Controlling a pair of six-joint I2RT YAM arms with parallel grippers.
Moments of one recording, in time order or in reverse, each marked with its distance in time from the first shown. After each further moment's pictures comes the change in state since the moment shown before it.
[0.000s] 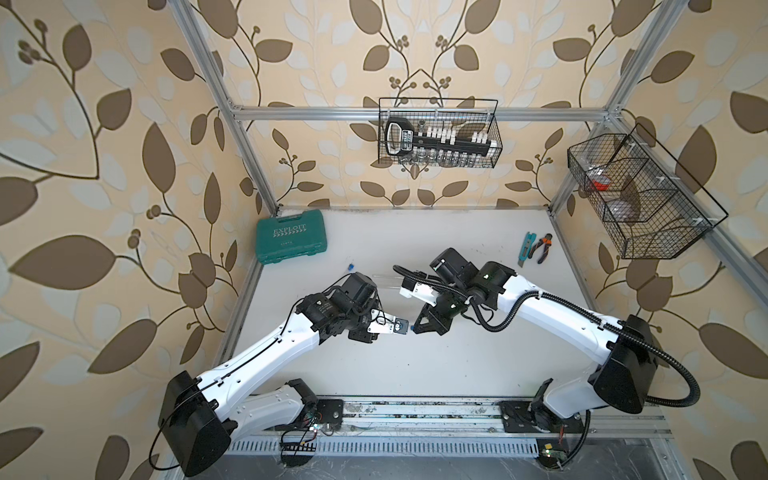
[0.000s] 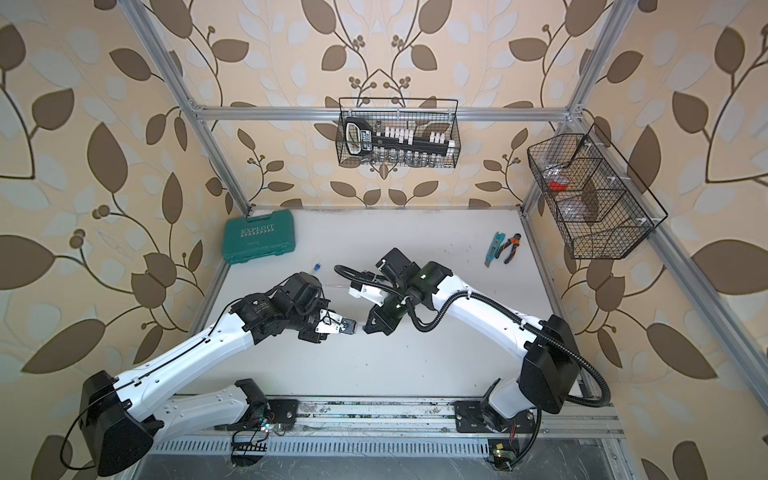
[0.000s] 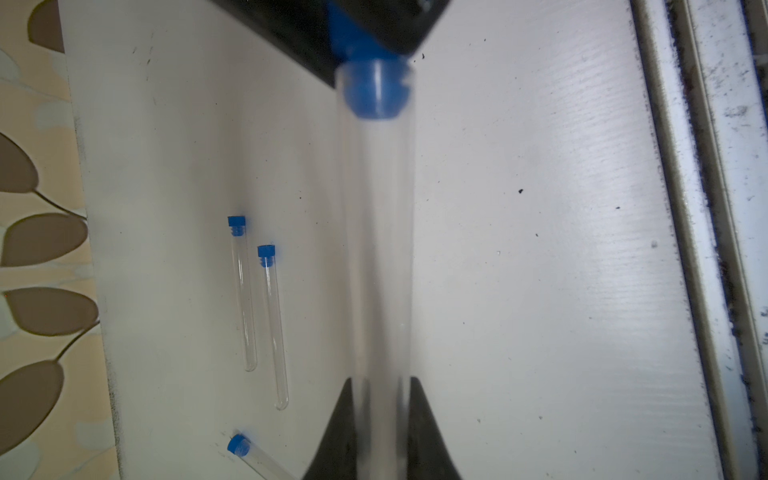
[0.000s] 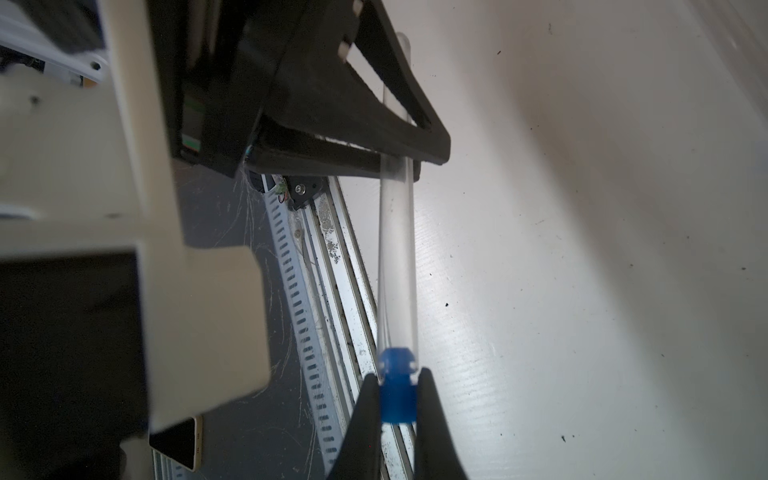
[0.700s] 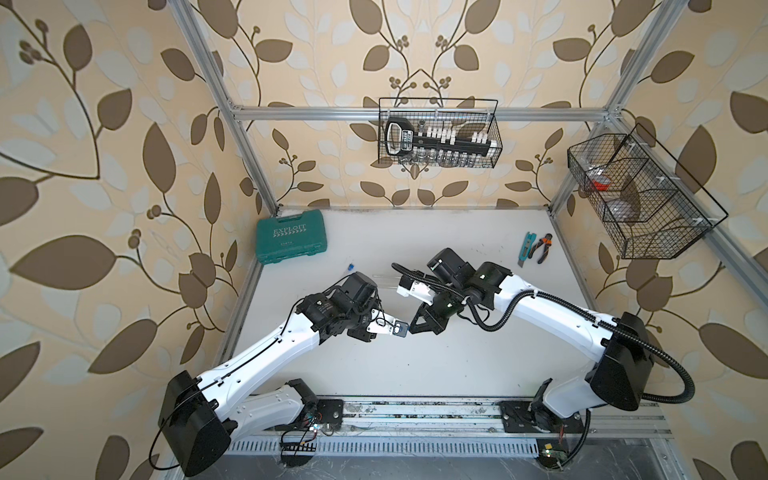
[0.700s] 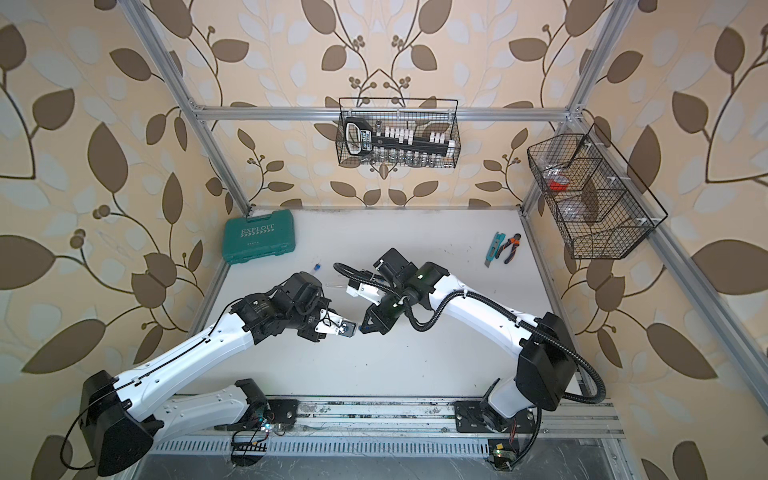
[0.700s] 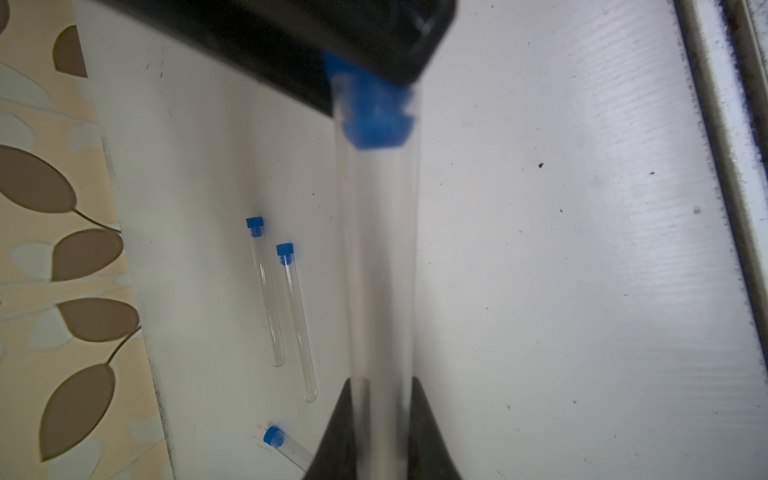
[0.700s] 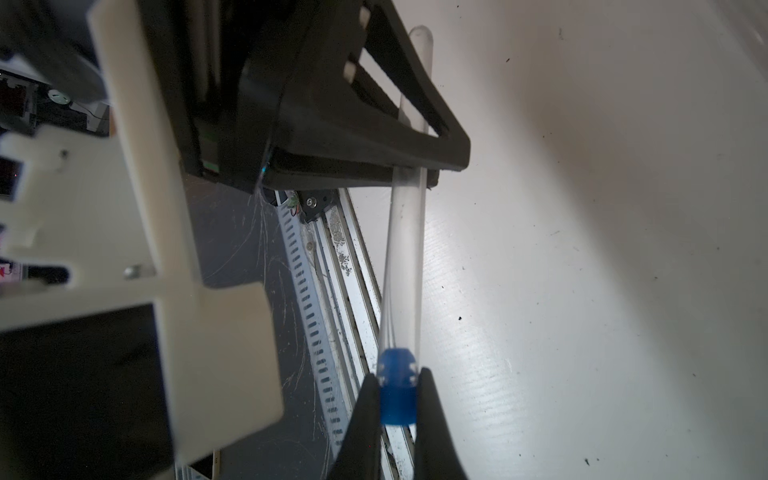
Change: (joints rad) left arm -0.002 0.000 0.000 0.021 -0.055 0.084; right arm 0.003 0.019 -0.003 0.051 -0.010 0.064
